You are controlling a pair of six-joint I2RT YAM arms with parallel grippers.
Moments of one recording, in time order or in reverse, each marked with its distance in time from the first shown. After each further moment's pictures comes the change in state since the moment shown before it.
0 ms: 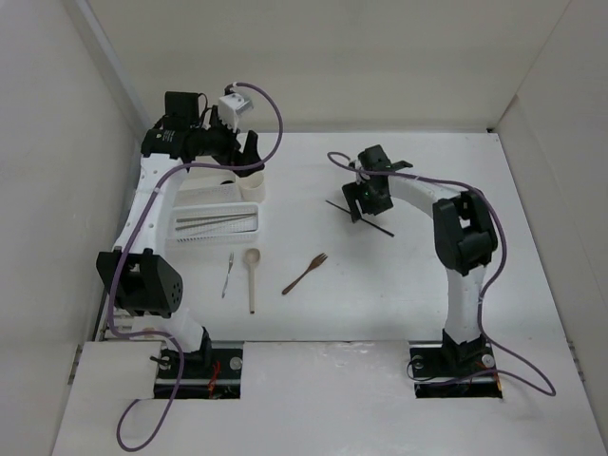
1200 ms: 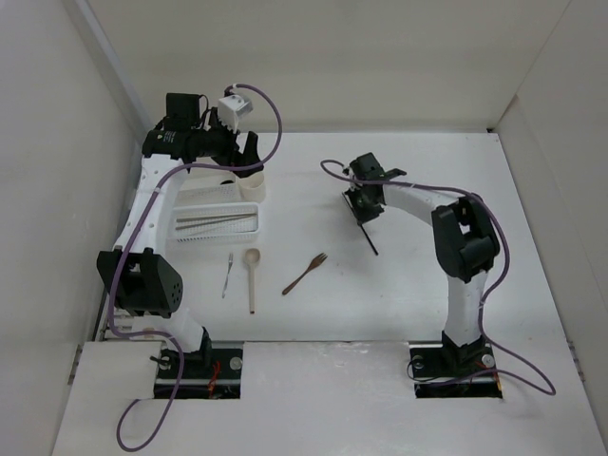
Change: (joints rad) left arm -0.005 -0.001 -0.017 0.010 -0.031 -0.021; right arm 0.067 0.013 -0.064 -0.006 0.093 -0.014
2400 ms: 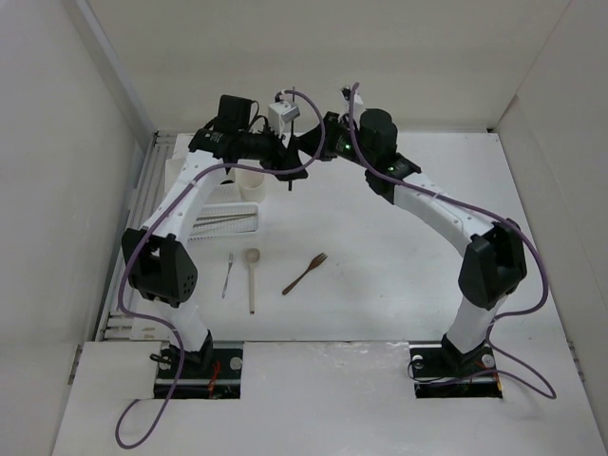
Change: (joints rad) left arm -0.223 0.113 0.019 0.098 0.127 -0.159; right arm 0.112 -0.270 0.058 0.795 -0.429 0.653
